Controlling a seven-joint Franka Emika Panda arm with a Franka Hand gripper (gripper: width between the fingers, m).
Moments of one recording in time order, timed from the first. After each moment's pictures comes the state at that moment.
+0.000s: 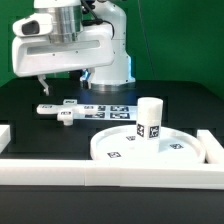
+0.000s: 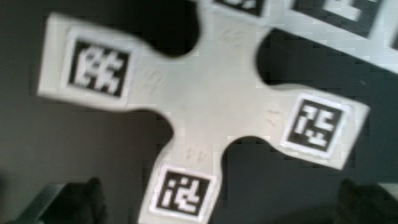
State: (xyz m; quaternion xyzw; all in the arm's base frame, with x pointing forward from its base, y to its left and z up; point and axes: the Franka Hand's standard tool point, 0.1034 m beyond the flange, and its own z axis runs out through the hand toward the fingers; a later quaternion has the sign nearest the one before) arm 0.421 -0.114 0.071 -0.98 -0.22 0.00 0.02
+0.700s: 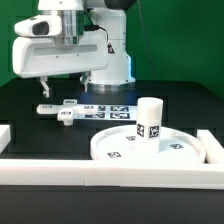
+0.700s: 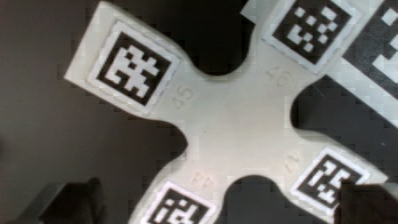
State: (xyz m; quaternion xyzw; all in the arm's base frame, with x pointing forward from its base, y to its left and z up) arm 0.411 -0.110 0.060 -0.96 -0.29 0.00 0.01
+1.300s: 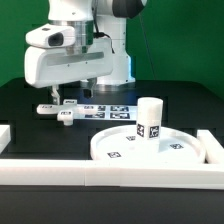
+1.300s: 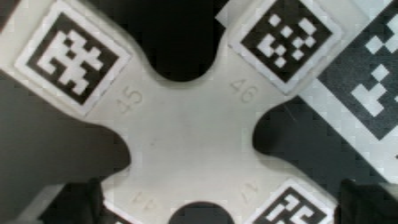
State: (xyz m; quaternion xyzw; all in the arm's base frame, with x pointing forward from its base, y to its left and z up) arm 0.407 -0.101 0.050 -0.94 -0.33 0.01 0.01
